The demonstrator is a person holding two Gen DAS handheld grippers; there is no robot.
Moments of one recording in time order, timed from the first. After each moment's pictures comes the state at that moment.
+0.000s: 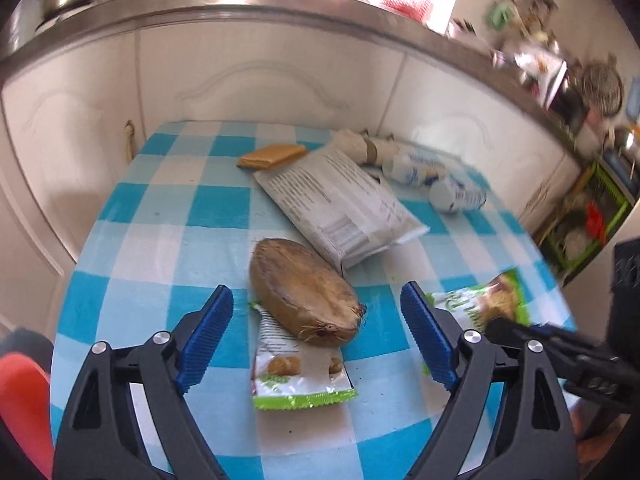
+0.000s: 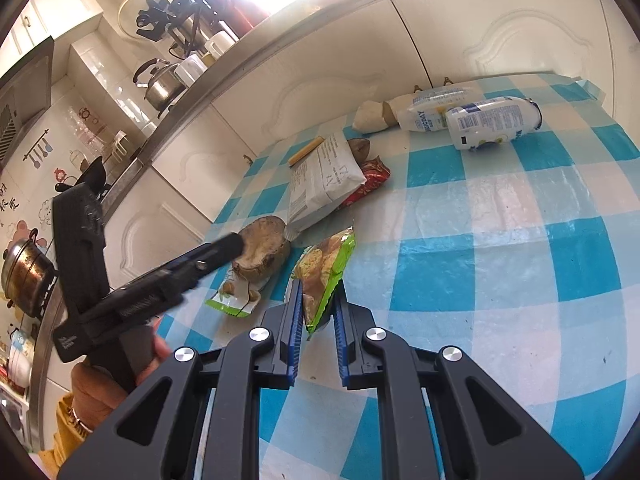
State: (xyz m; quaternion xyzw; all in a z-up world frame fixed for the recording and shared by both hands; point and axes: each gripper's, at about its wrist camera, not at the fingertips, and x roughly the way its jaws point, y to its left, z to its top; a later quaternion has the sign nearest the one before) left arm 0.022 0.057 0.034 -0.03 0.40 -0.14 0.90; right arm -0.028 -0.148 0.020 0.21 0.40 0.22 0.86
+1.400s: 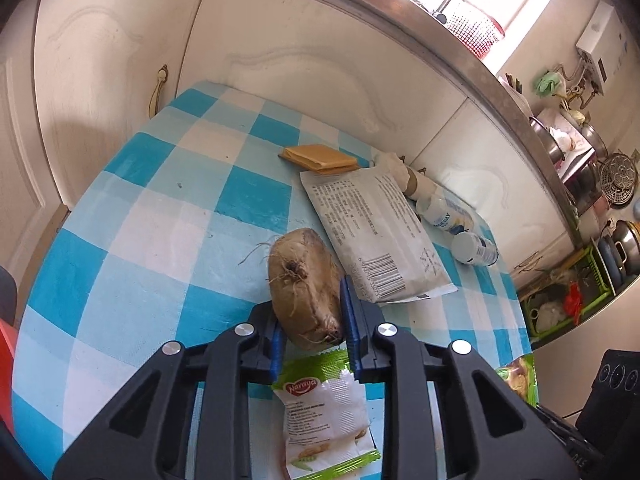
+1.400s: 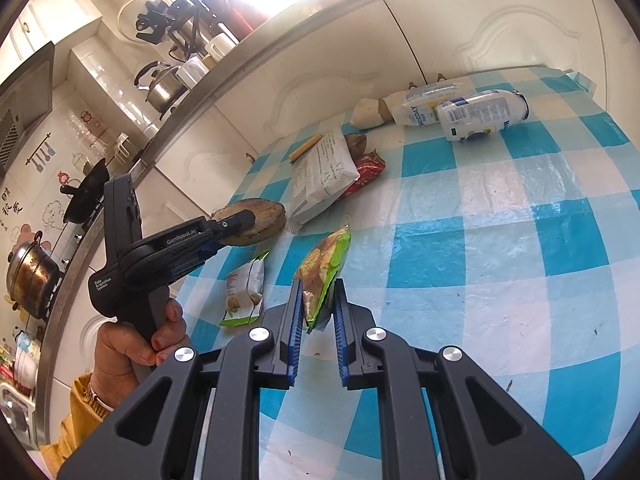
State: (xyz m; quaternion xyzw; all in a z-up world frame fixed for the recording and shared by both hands) left arm 0.052 0.103 0.022 -0.18 0.42 -0.12 0.88; right arm -0.040 -0.155 0.025 0.21 0.41 0.22 0.86
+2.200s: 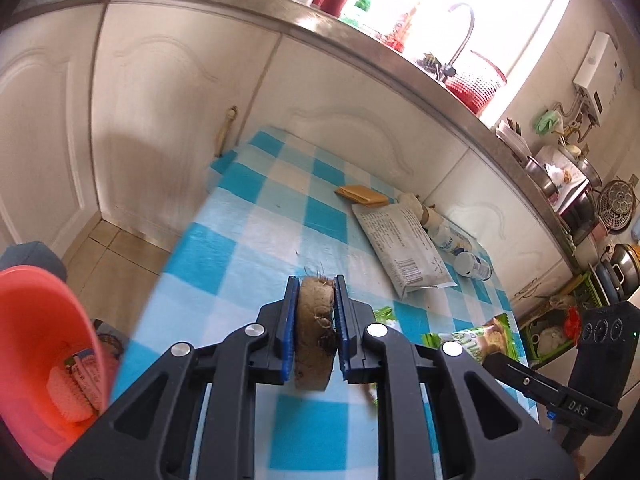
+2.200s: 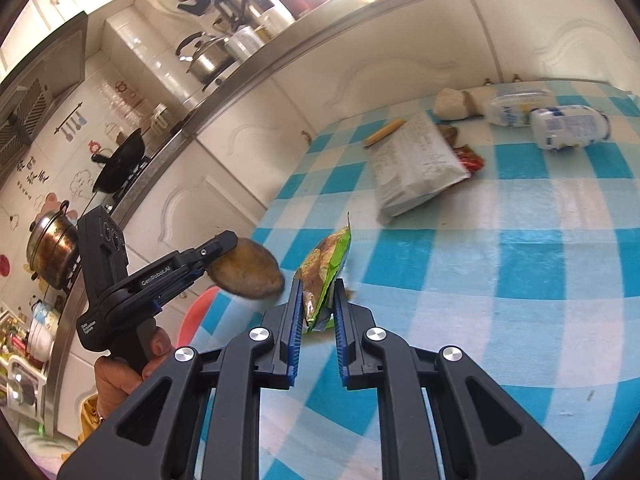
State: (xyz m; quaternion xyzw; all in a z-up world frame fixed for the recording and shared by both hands) left arm -0.033 0.184 0.054 -0.21 0.36 -0.08 0.91; right arm -0.031 -0.090 0.047 0.19 0.42 0.31 0.84
